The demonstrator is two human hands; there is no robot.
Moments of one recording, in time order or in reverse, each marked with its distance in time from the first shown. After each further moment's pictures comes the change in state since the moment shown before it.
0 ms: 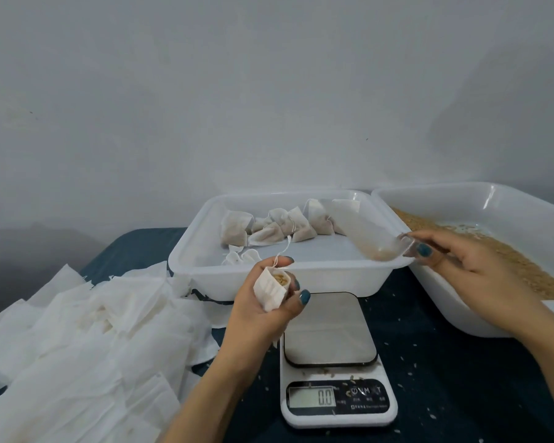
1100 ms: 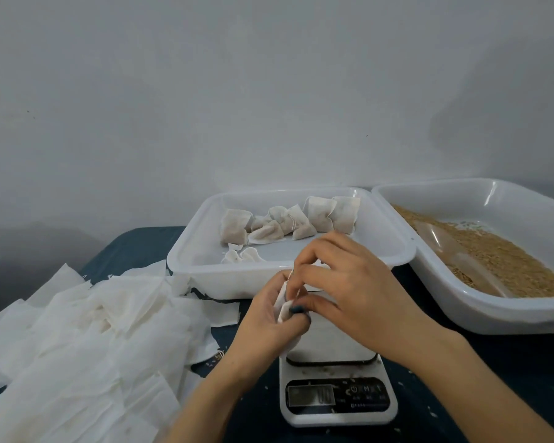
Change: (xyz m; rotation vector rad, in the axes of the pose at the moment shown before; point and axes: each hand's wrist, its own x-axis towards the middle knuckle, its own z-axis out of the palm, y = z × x) left_hand -0.008 0.006 0.007 0.191 -0.161 -0.060; right_hand 0.003 -0.070 0.085 -0.414 -0.061 -0.678
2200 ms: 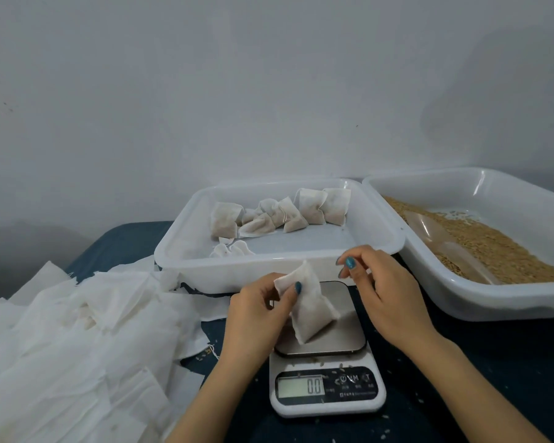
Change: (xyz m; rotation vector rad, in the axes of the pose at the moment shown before) left_hand 0.013 -0.031 0.002 0.407 0.293 -0.043; right_hand -0.059 0.054 0.040 0.203 0.195 0.586
